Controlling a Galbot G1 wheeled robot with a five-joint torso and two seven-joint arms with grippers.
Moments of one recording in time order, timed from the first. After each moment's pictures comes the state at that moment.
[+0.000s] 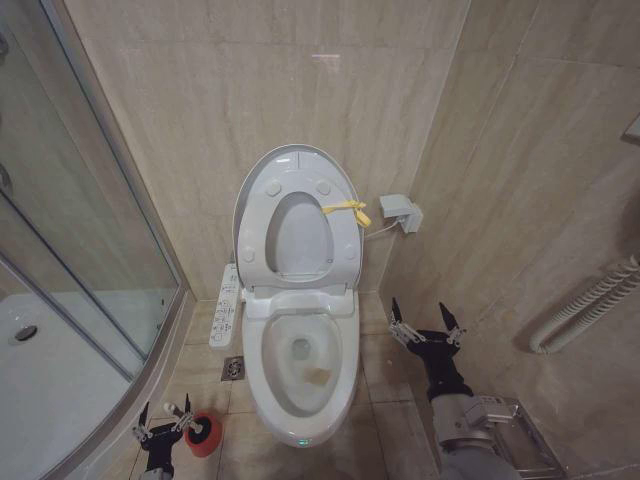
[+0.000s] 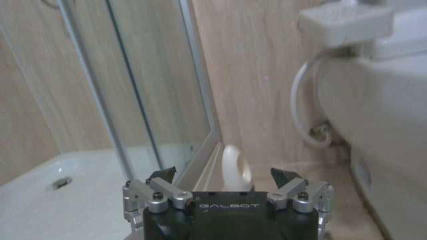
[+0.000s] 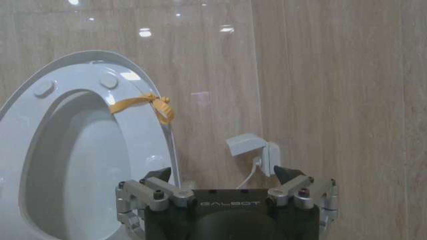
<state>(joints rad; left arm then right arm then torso) 1.34 -1.30 -0.50 -1.17 -0.13 -0.52 -0.31 -1.60 1.41 0.46 2.32 0.19 -0.03 0.25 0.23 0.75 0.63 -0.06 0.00</state>
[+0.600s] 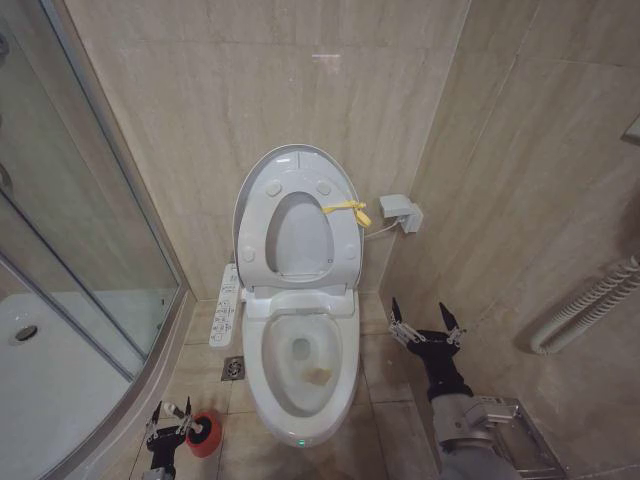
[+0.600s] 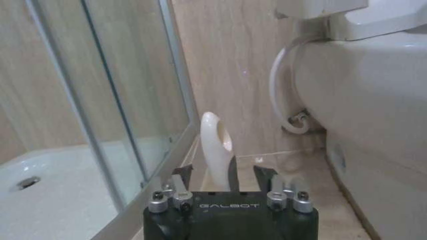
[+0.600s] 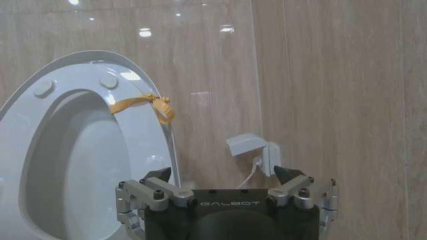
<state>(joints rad) 1.28 -1.30 -0.51 -1.03 -0.13 -0.60 -0.17 -1.60 1.41 0.46 2.32 0.19 -0.03 0.25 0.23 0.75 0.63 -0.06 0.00</state>
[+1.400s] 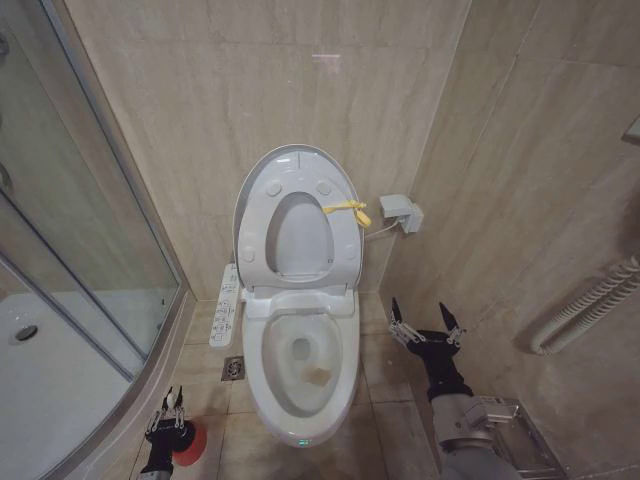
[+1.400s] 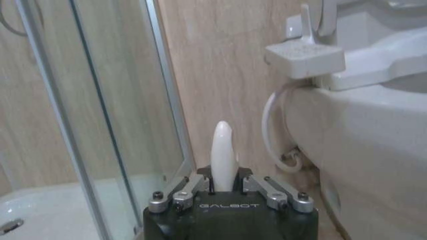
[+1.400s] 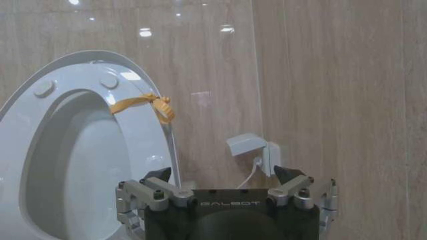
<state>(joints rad) 1.33 -1.30 -0.55 -1.13 -0.09 -0.68 -0.16 -1.60 1.41 0.46 2.32 0.19 -0.03 0.25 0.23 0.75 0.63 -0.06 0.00</state>
